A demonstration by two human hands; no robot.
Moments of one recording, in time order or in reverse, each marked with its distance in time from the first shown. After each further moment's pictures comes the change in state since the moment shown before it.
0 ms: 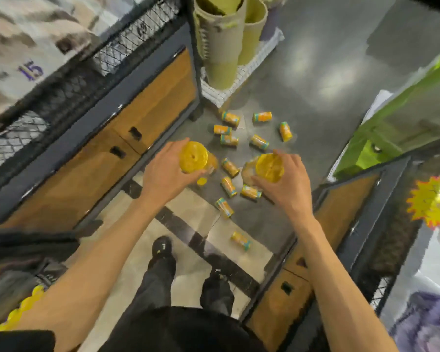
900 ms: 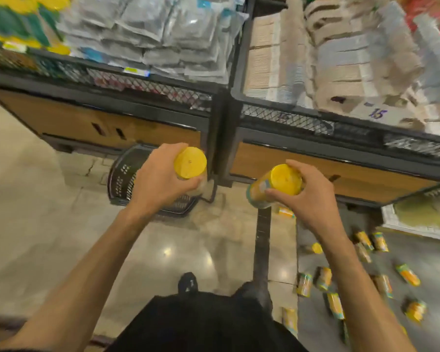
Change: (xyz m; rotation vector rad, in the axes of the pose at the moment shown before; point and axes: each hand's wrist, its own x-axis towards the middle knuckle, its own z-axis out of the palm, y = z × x) left_hand -0.528 -0.274 -0.221 -0.064 0.761 -0.747; right_hand -0.317 -0.385 0.194 -0.105 -0.674 -0.926
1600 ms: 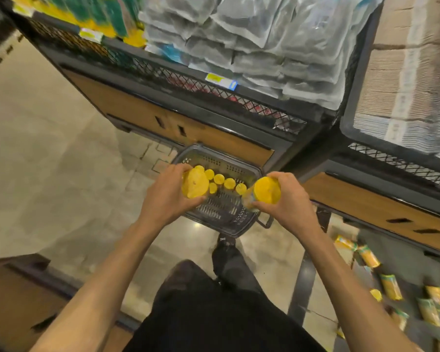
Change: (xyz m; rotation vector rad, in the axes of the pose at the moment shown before) left_hand 0.122 -0.211 -0.052 0.157 -0.107 -0.312; right_hand 0.211 -0.118 0.230 -0.079 -0.400 -0.135
